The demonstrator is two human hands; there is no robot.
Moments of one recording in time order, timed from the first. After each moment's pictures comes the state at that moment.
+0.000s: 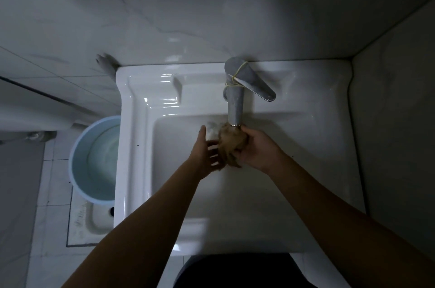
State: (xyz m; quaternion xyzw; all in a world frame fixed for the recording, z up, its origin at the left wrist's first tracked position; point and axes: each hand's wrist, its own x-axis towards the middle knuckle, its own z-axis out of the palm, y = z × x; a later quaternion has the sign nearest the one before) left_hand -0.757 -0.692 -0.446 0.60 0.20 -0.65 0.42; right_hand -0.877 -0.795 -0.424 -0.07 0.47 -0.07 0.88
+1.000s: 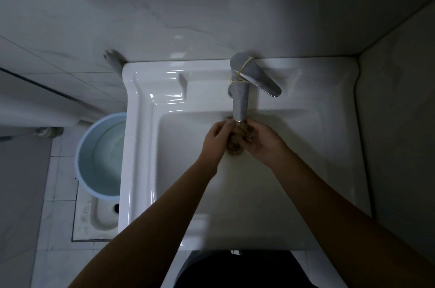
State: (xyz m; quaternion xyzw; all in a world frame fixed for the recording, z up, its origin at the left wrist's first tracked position) left_hand -0.776 -0.701 -0.425 0.68 -0.03 -0.53 0.51; right_hand -0.874 -0.799 -0.420 -0.15 0.53 -0.11 0.83
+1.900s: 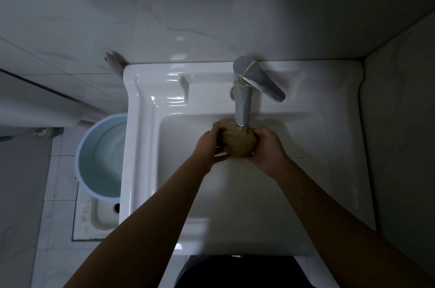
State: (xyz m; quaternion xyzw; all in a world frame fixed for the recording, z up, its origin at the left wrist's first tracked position) left_hand -0.752 -0.701 -0.435 0.67 0.12 -0.59 0.44; right_hand -0.882 -0.792 -0.430 -0.19 0.52 -0.08 0.83
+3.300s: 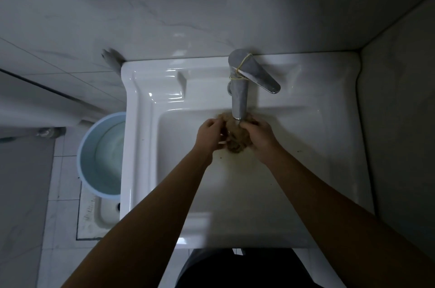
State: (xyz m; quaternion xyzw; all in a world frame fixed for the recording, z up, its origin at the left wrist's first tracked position) left_hand -0.754 -0.711 -0.423 0.71 0.02 -0.55 0.43; right_hand -0.869 -0.794 -0.434 -0.38 0.57 -0.09 0.72
